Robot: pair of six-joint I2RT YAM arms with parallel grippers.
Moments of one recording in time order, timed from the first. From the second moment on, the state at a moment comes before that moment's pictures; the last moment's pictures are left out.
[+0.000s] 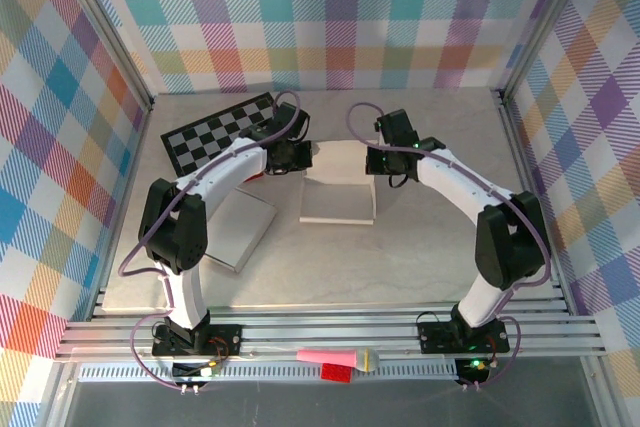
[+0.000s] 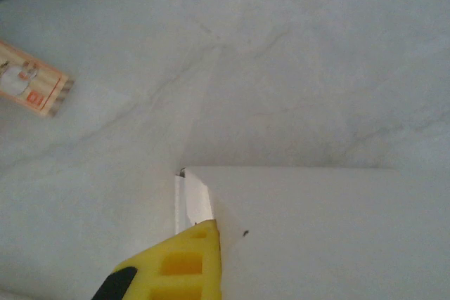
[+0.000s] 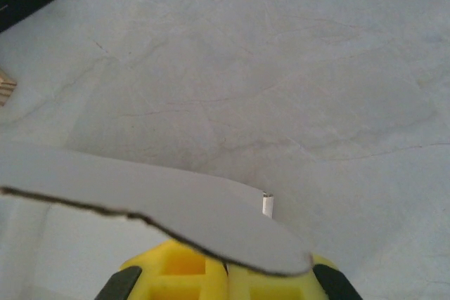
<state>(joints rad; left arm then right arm) -0.52 1.87 1.53 -0.65 -0.01 -0.56 0.46 1.67 1.25 -0.49 0.01 0.38</state>
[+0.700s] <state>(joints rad) -0.51 1.71 1.08 -0.02 0.06 -0.58 0.52 1.47 0.74 0.19 0.09 0.45</state>
